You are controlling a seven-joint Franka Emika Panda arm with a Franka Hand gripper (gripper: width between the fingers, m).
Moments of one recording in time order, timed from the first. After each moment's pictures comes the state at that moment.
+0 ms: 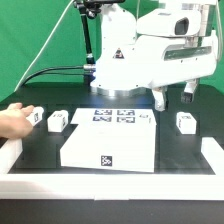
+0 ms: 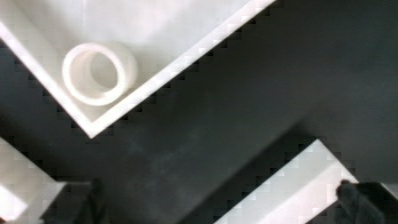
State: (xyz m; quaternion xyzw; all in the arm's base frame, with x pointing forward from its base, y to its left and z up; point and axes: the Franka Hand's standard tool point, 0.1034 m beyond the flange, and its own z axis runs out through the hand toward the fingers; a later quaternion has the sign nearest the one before) arm 0.533 0.085 0.100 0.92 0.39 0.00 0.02
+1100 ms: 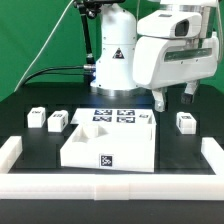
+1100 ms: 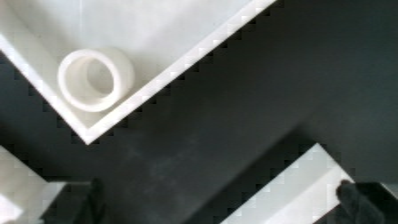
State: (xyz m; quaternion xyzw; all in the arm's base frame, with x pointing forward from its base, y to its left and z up) arm 0.528 0.087 0.096 0.92 0.40 0.00 0.03
